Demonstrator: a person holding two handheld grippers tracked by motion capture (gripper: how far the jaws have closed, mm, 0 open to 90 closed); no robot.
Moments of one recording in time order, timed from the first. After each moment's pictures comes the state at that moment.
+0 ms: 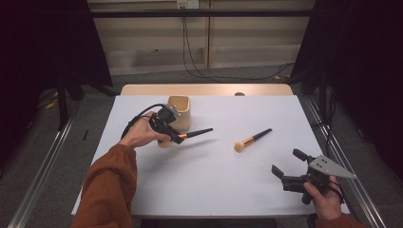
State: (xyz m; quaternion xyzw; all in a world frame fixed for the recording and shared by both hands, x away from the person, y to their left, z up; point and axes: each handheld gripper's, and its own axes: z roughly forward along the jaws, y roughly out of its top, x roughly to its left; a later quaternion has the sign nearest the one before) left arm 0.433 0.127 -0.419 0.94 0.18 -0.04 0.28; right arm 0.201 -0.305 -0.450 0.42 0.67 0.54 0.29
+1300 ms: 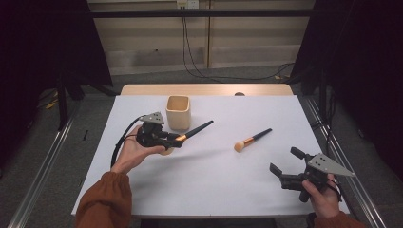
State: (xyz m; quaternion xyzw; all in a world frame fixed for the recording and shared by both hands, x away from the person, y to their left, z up) left arm 0.373 0.156 -0.413 0.86 0.20 -0.01 0.46; right arm 0.206 -0.301 -0.448 0.42 0.66 0.55 0.28
